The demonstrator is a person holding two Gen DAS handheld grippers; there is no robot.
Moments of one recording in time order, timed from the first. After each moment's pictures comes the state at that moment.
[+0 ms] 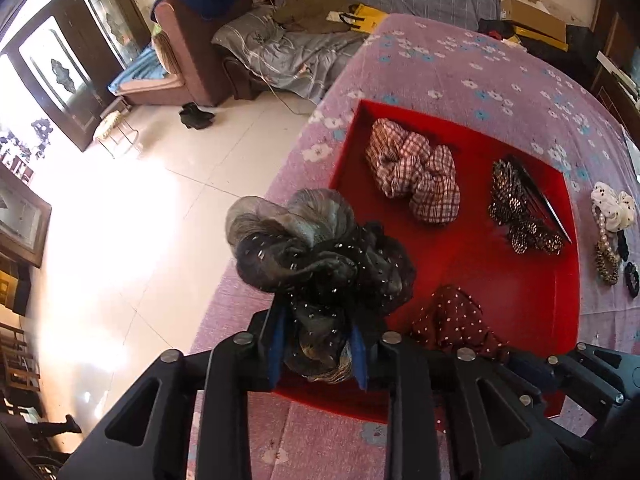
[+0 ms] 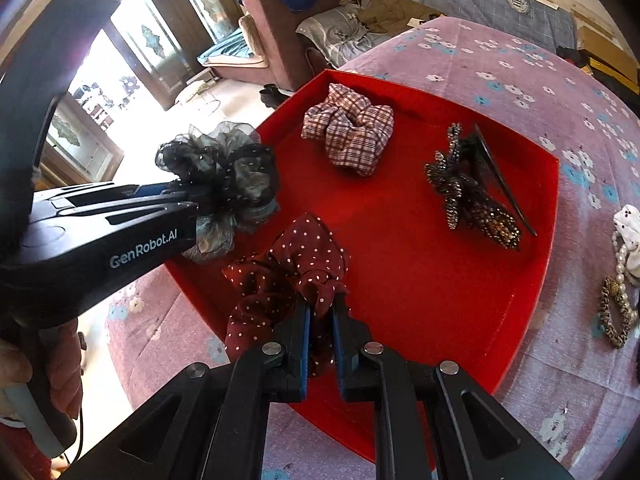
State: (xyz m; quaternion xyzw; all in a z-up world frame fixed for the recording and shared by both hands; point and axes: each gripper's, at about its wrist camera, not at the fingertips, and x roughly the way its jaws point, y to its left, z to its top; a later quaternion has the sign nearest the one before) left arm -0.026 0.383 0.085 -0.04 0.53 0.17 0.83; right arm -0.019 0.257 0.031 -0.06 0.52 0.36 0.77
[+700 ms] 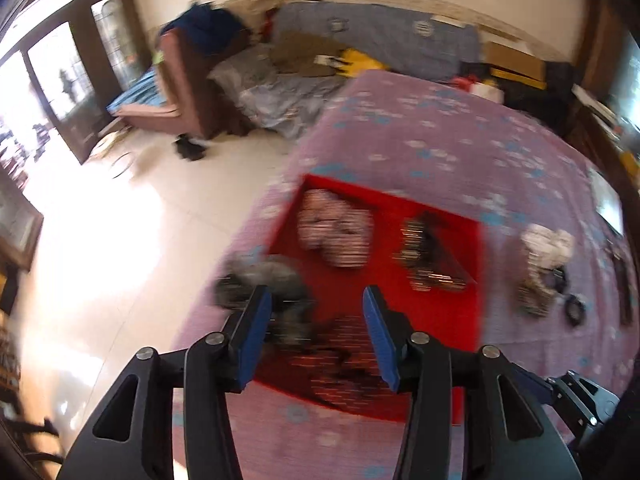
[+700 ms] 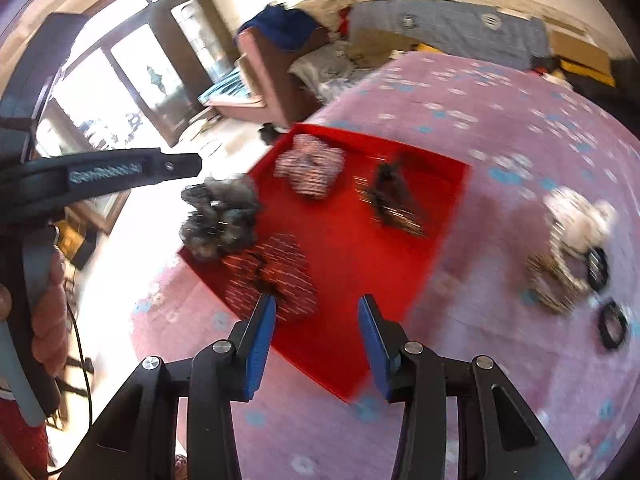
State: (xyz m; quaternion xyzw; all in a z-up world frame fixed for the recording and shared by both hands) left arm -0.031 0.304 0.160 -0.05 0.48 0.14 0.87; right arm -0.034 0.147 0.072 0.00 0.48 0.34 0.81
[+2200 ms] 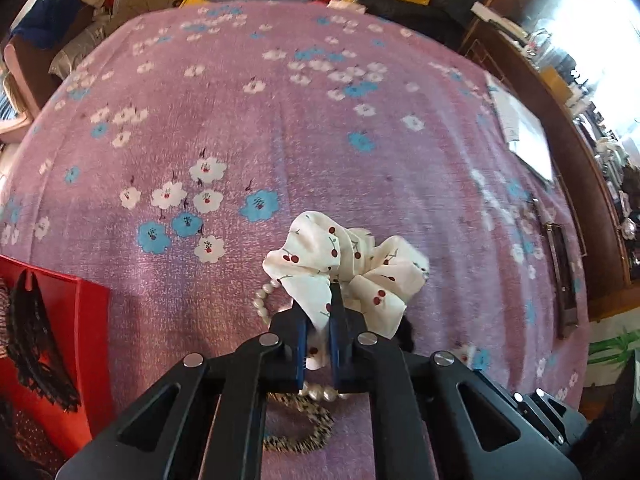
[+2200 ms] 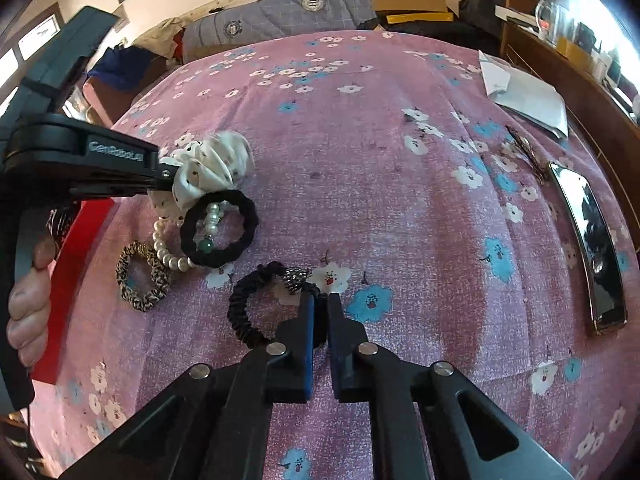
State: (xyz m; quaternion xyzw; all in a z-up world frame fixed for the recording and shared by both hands) left arm 0.165 0.067 0.052 -0.07 0.56 -0.06 0.83; right arm 0.068 -0.088 0.004 0.03 0.50 0.12 0.86
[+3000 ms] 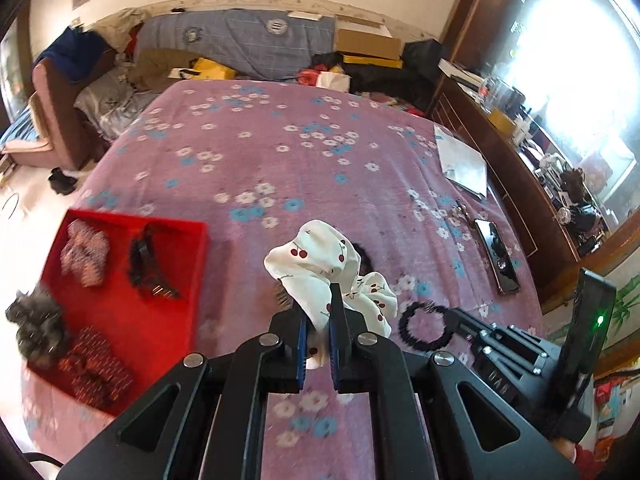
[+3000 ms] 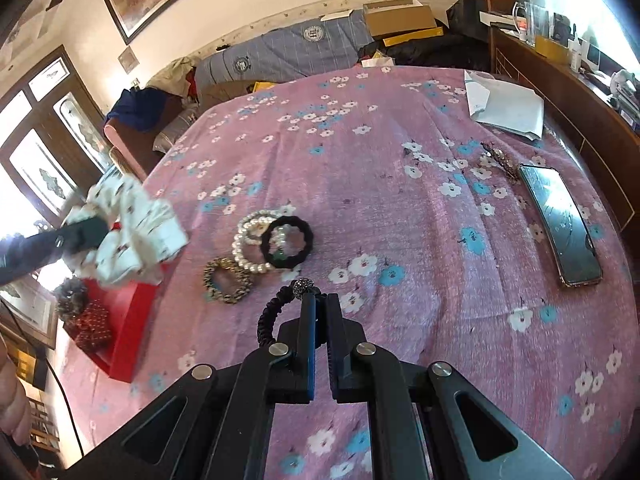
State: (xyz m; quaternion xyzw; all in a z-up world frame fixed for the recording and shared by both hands) left arm 0.006 0.115 0.167 -0.08 0.46 -0.06 0.88; right arm 0.004 -0.087 0.076 0.09 0.46 0.14 0.87
